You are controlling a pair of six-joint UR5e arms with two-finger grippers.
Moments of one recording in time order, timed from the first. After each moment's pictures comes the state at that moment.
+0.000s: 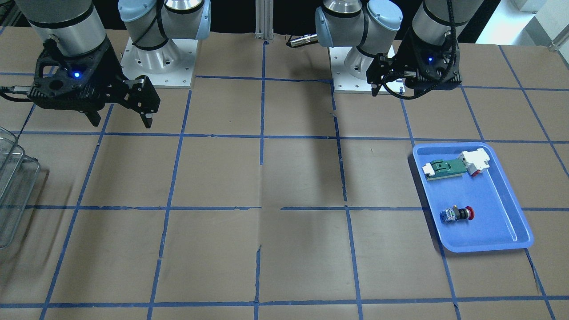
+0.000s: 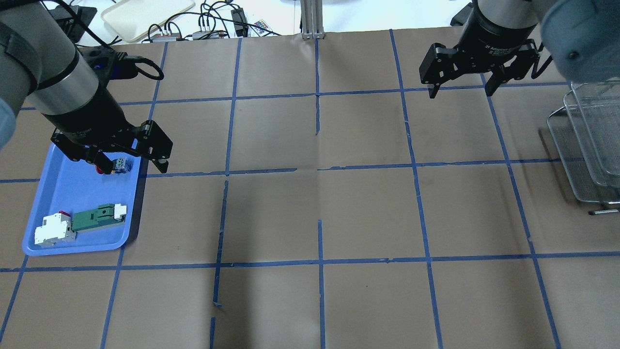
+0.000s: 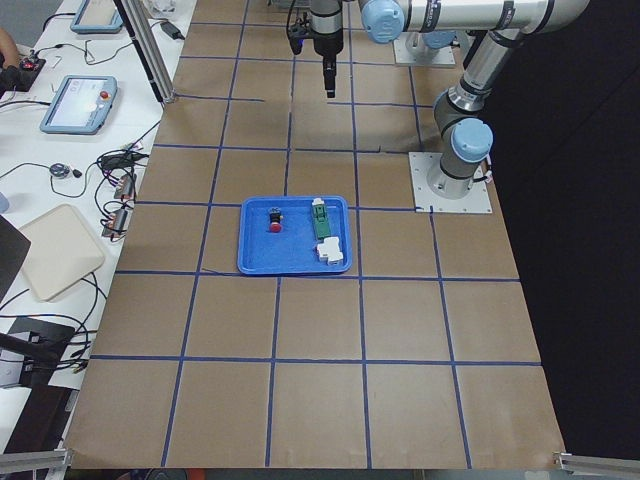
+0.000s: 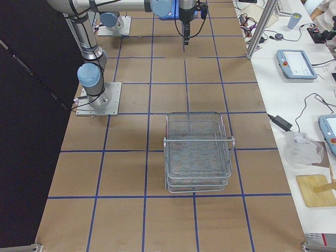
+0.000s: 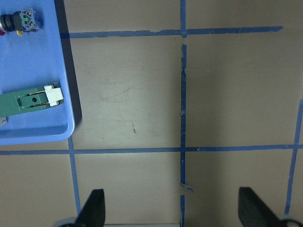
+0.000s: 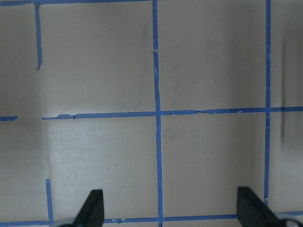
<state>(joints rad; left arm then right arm) -1.48 -1.43 -1.72 -1.66 1.59 0.10 1.57 -1.54 1.53 -1.63 -1.58 0.02</state>
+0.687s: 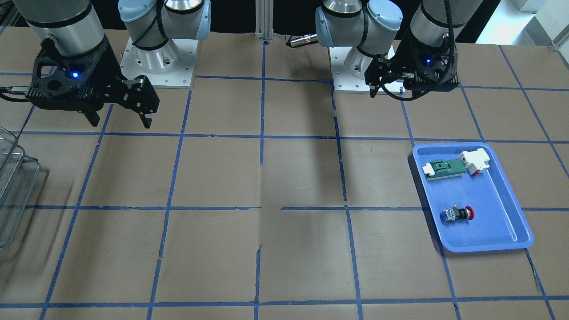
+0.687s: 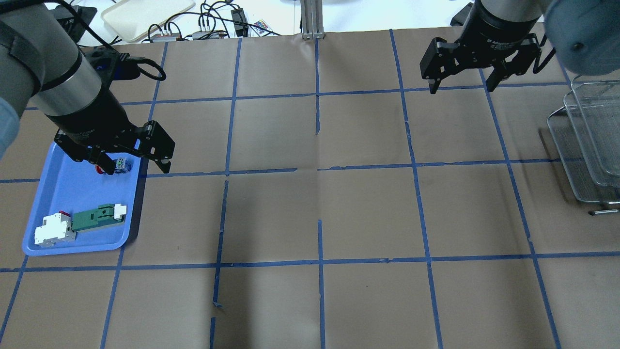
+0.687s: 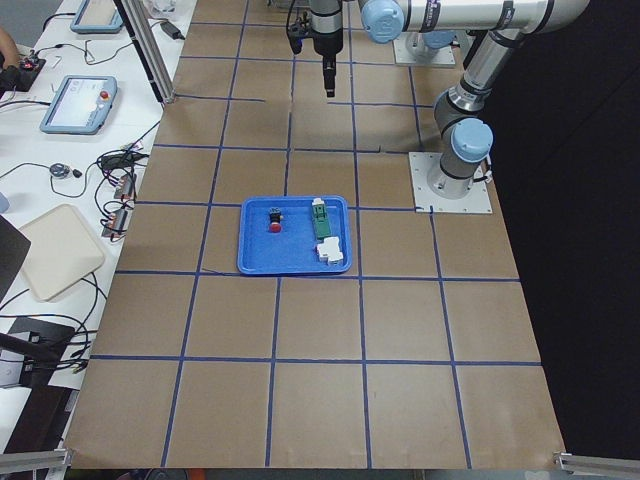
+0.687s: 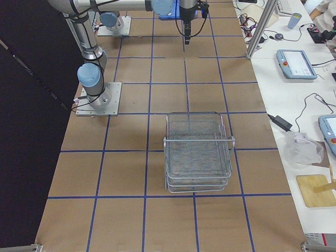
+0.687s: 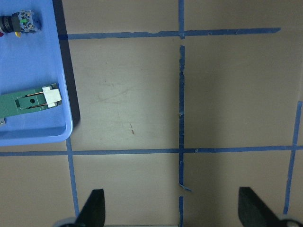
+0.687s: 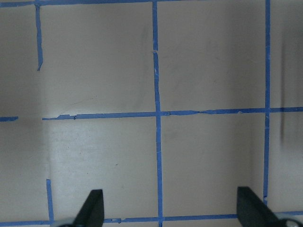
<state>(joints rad) -1.48 -1.43 -1.73 -1.64 1.57 0.10 1.57 -1.54 1.52 -1.63 -1.58 0.02</state>
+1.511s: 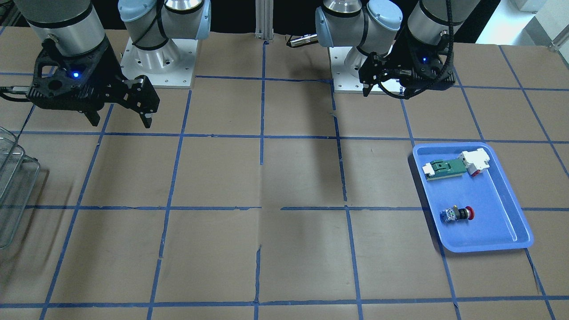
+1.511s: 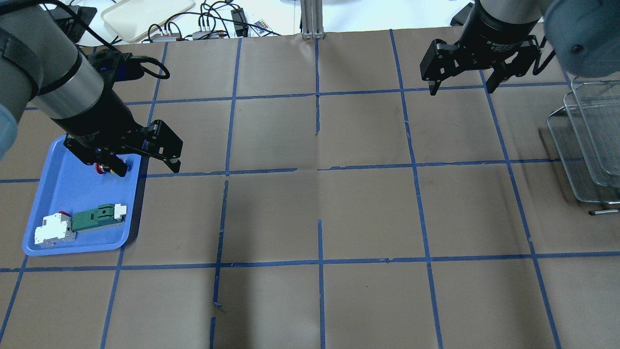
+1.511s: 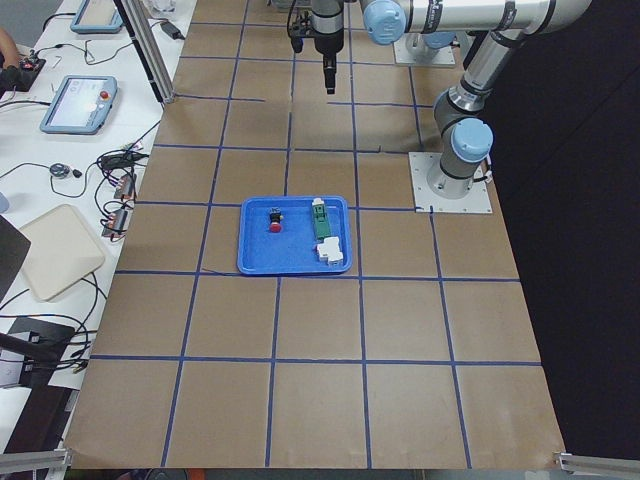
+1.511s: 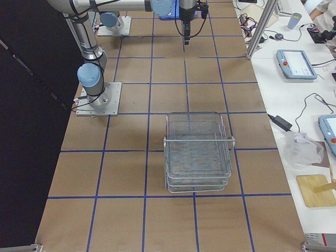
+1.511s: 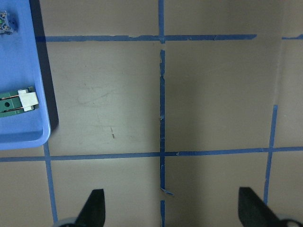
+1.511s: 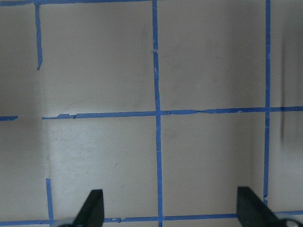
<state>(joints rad) -1.48 -1.42 -1.73 -1.66 1.51 0.09 1.57 -1.54 1.53 -1.63 -1.58 0.02</state>
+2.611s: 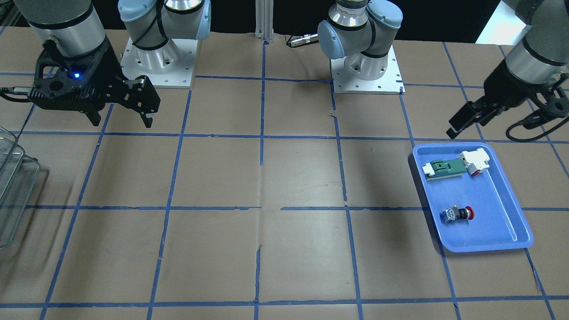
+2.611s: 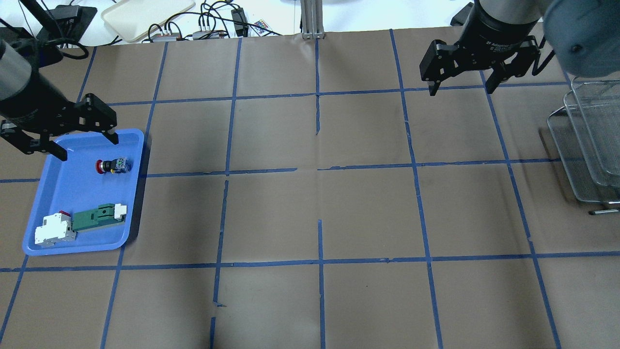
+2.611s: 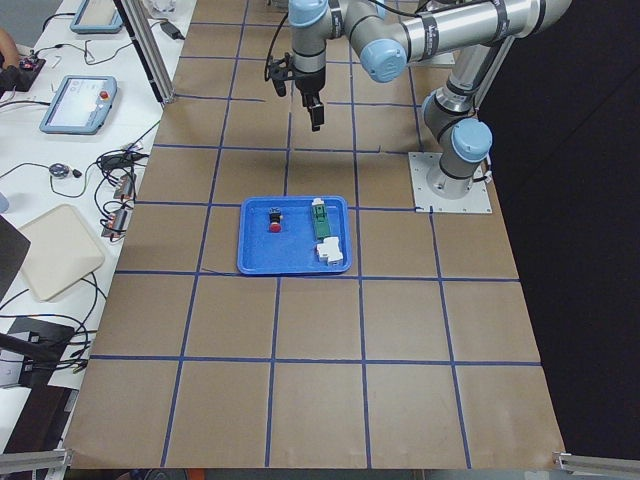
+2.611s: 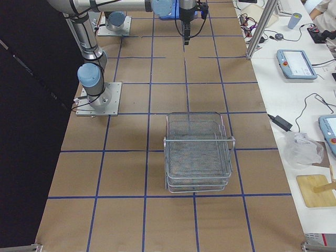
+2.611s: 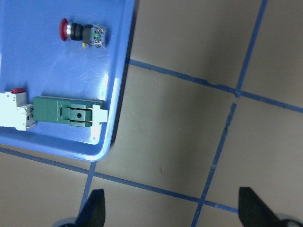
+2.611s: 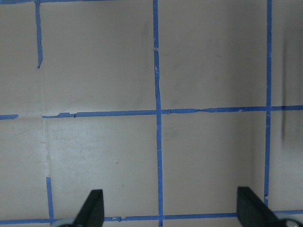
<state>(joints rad) -1.11 -1.55 -1.72 -1.44 1.53 -0.05 1.57 -1.54 1.53 -1.63 -1.58 0.02</state>
